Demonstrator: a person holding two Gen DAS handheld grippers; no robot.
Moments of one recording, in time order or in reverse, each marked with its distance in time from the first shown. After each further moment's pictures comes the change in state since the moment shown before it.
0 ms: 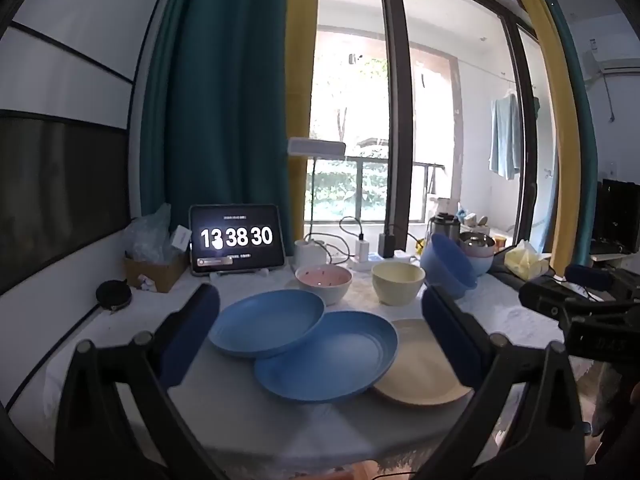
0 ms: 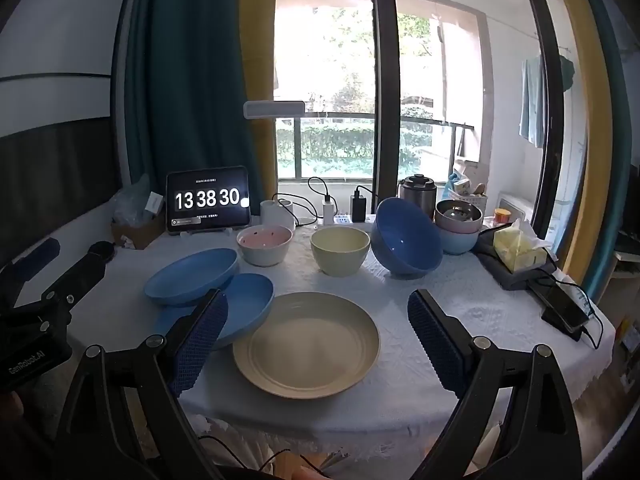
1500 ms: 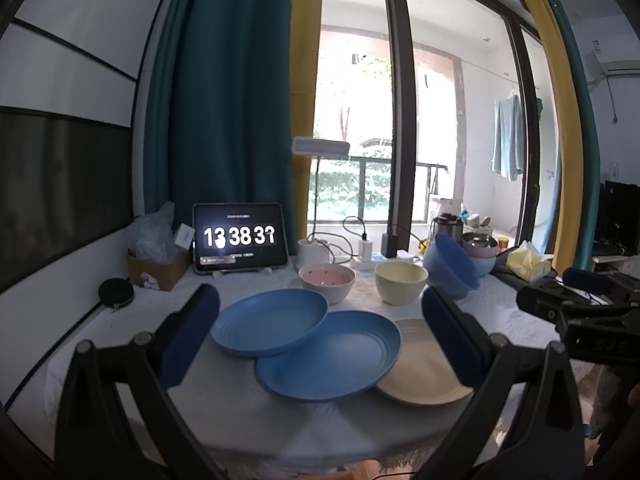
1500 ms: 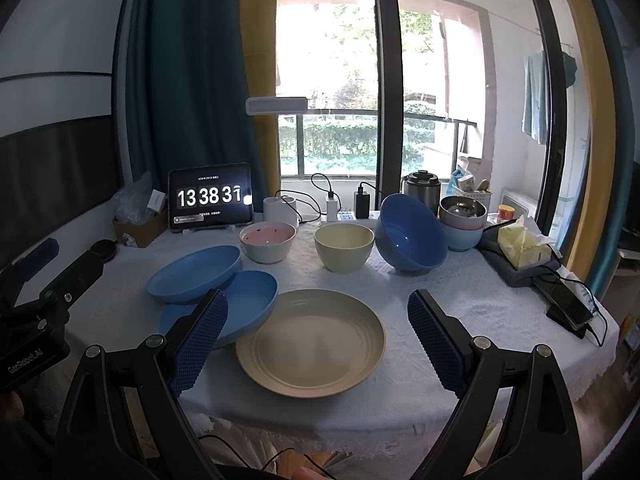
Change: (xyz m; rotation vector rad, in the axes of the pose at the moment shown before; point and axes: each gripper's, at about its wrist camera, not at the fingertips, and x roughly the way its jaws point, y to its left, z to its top) left arm 0.000 0.009 -0.001 -0.005 -0.008 -0.001; right arm 0.005 0.003 -0.003 0.002 0.014 0.014
